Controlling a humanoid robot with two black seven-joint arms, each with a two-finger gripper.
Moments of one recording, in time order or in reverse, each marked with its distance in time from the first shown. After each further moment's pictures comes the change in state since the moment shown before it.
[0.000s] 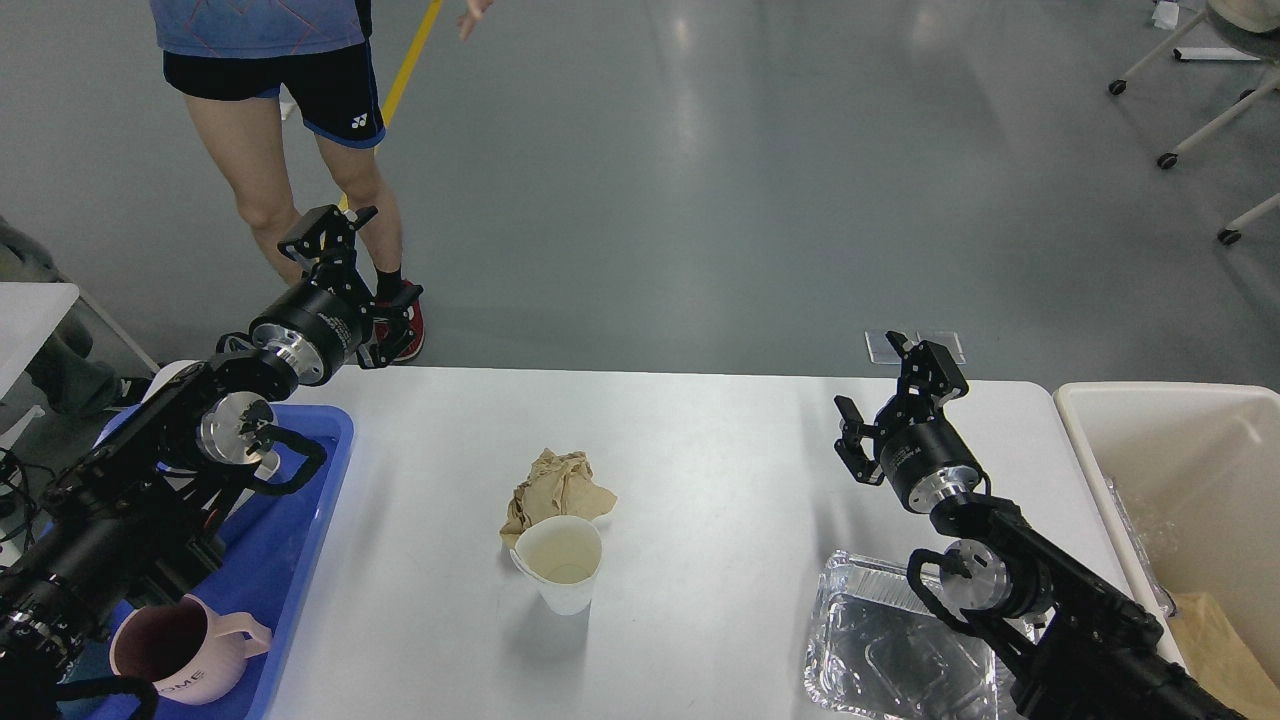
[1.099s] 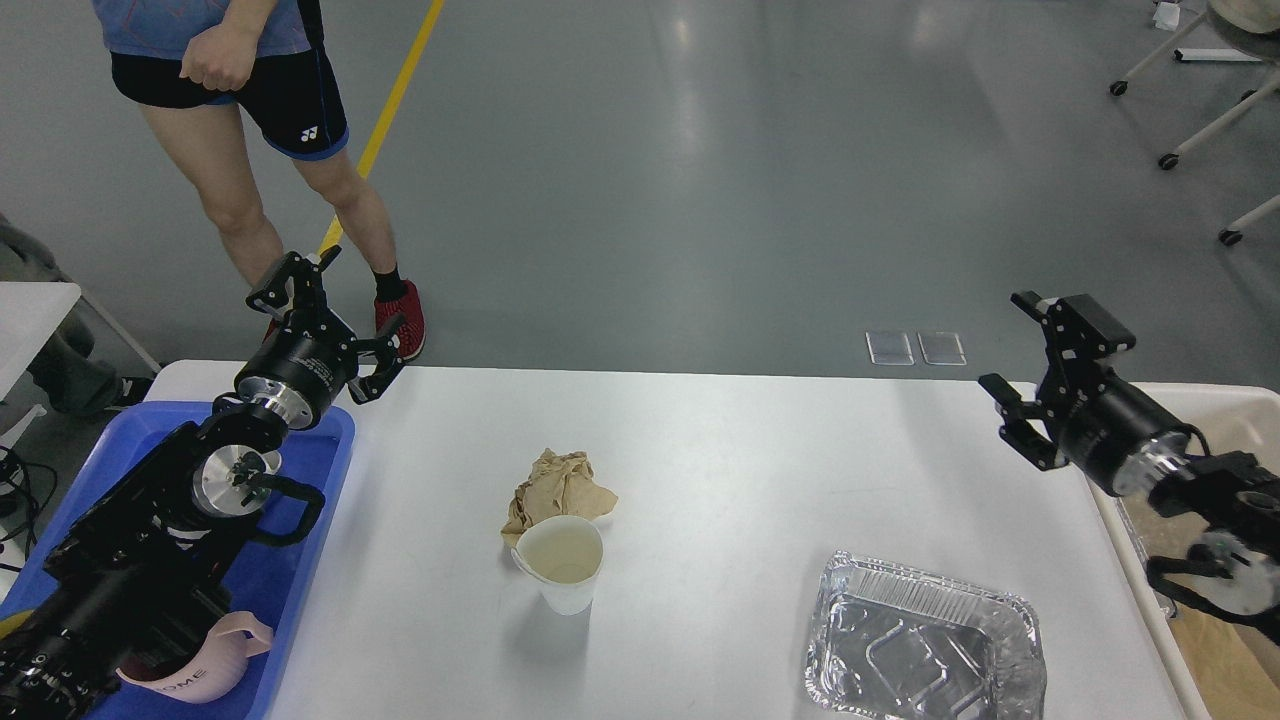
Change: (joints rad) left arm 0.102 -0.037 -0.087 0.006 -0.046 -0.008 -0.096; right arm -0.037 -0.730 -0.201 0.489 0.040 0.025 -0.128
